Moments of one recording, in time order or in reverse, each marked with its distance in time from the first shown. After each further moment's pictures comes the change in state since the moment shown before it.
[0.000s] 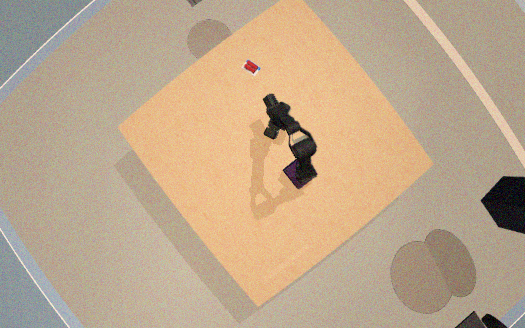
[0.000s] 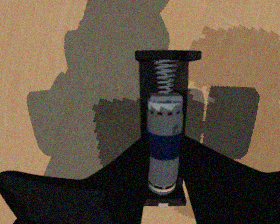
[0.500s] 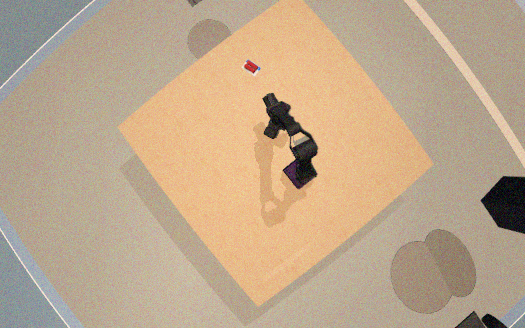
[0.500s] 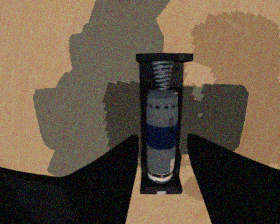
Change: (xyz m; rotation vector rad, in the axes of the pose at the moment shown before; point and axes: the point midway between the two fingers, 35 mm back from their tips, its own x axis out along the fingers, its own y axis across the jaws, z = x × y) arm -0.011 -0.001 0.000 0.000 -0.002 -0.001
